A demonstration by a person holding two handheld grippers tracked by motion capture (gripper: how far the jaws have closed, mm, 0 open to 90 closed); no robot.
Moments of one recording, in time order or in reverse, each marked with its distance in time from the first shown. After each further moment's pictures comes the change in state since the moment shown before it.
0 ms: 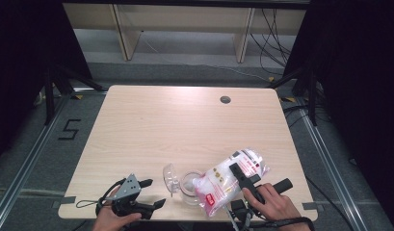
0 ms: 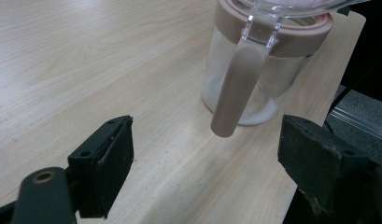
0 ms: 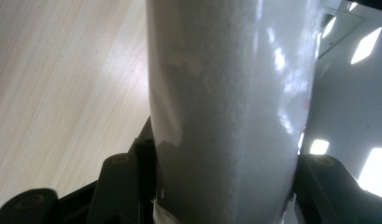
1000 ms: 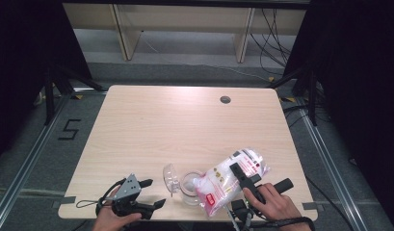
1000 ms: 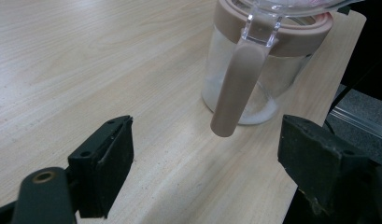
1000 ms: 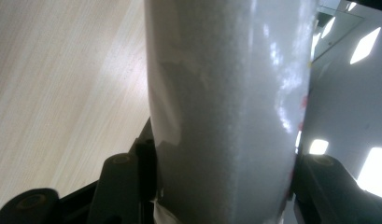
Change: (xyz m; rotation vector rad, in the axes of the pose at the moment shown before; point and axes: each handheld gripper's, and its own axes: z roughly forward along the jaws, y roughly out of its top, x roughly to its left) left arm 0.000 0.000 0.000 0.002 -0.001 0.003; right arm 0.001 -0.001 -0.001 0.010 -0.002 0.020
